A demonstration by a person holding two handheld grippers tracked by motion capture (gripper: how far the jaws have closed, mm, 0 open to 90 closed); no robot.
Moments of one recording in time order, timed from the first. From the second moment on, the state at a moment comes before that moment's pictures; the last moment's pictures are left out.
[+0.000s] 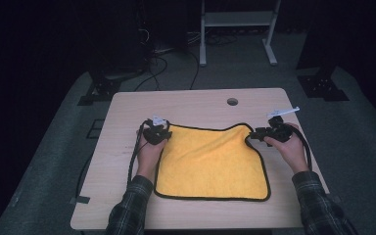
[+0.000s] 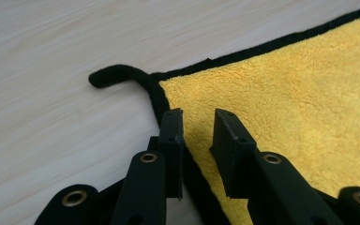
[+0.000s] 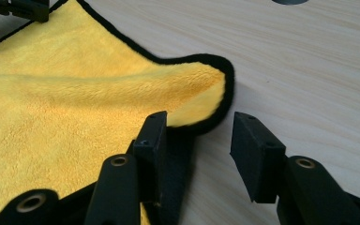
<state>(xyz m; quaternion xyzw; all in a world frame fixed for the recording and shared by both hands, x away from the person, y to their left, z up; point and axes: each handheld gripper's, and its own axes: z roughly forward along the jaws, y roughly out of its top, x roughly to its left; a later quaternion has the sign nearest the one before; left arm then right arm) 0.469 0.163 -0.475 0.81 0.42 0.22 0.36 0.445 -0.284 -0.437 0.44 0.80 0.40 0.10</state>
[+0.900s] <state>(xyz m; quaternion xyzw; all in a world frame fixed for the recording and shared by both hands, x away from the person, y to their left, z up) 0.400 0.202 -0.451 0.79 0.43 0.17 0.41 0.381 -0.309 -0.442 0.44 0.79 0.39 0.17</state>
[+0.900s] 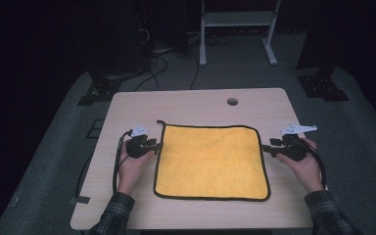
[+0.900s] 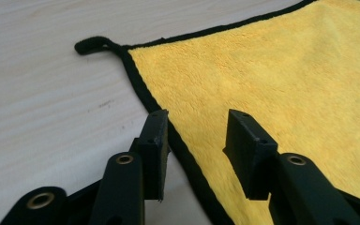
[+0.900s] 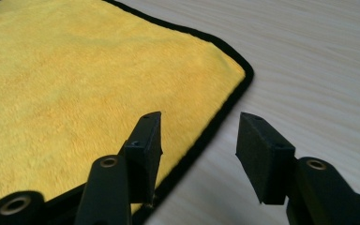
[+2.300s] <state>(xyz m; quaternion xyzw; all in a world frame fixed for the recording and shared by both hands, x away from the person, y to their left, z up) 0.382 0.189 -0.481 0.78 0.45 0.16 0.40 0.346 -0.327 -0.477 0.46 0.80 0.33 0.19</state>
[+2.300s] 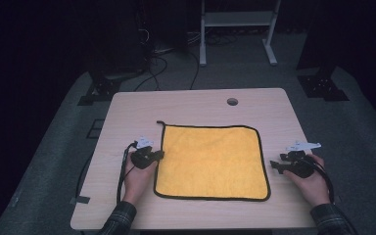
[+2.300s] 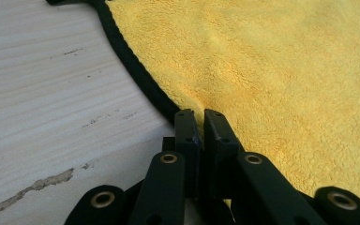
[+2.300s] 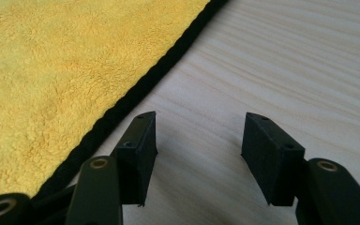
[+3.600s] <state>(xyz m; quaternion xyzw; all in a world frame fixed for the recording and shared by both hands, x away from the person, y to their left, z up) 0.395 0.116 -0.426 0.76 0.36 0.06 0.54 0.344 -0.331 -0.485 0.46 0.79 0.36 0.20</state>
